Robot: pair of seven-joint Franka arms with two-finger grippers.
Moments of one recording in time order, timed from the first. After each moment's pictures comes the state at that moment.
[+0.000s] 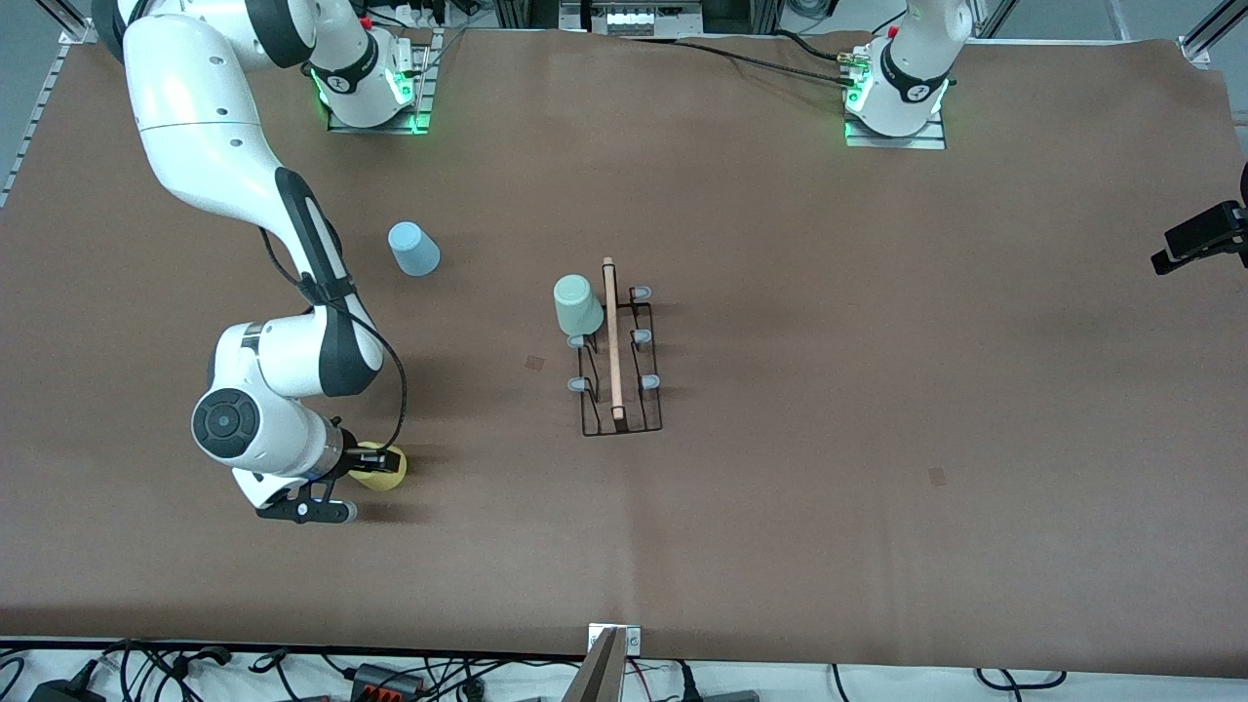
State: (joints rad) left arm 0.20 0.10 -0.06 -1.42 -0.02 1.52 0.03; right arm 0.20 0.88 -0.05 -1.26 0.05 2.14 0.21
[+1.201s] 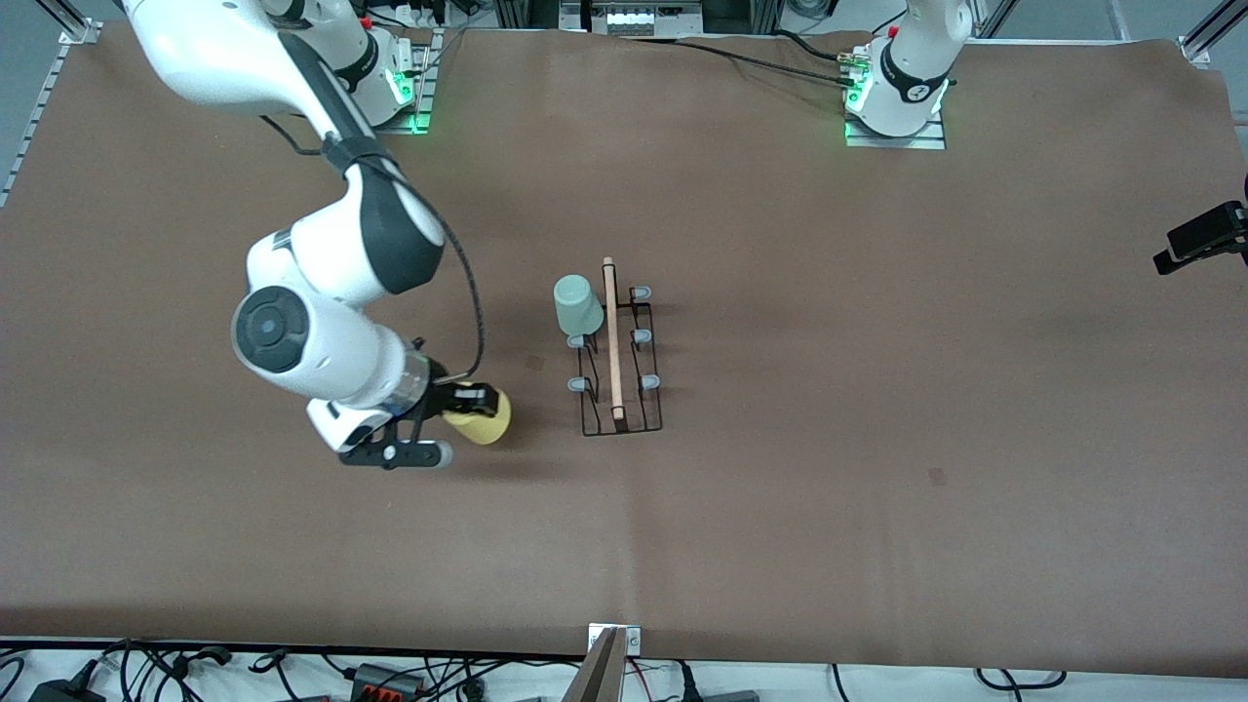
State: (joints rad) left arm 0.20 0.10 -0.06 -1.43 -0.02 1.52 0.03; right arm 0.27 0.69 0.22 -1.19 0.06 1.94 0.50
